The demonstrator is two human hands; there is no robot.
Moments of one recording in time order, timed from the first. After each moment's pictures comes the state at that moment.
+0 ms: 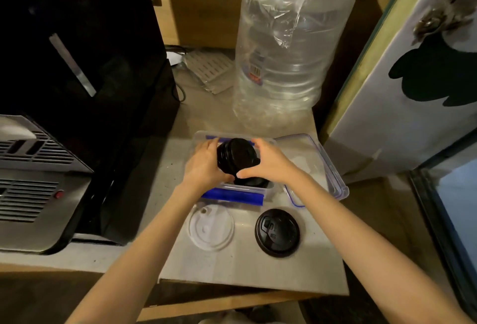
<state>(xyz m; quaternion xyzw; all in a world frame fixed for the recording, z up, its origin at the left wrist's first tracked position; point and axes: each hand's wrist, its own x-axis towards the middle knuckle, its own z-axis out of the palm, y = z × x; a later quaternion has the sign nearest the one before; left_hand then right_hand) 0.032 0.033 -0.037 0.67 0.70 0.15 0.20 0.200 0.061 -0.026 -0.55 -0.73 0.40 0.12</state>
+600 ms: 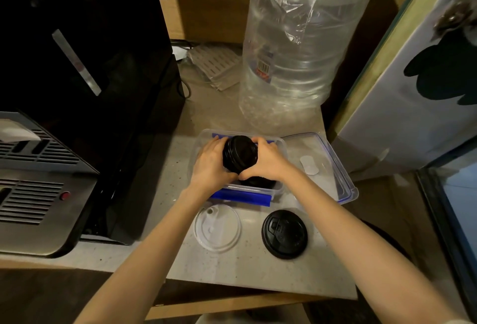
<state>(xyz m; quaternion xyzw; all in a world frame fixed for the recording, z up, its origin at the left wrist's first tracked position) 0.031 0.029 -0.041 0.68 0.66 0.25 0.21 0.178 0.074 -0.038 -0.58 -0.71 0.38 0.08</state>
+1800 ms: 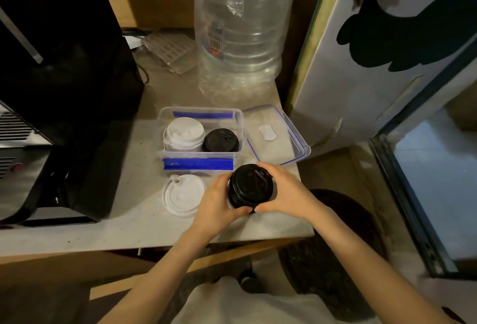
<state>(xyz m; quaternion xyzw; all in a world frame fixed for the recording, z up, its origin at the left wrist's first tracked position) 0.104 -0.093 -0.083 0.69 0.58 0.27 0.35 0.287 -0.076 -0.052 -0.58 -0.72 0.37 0.12</state>
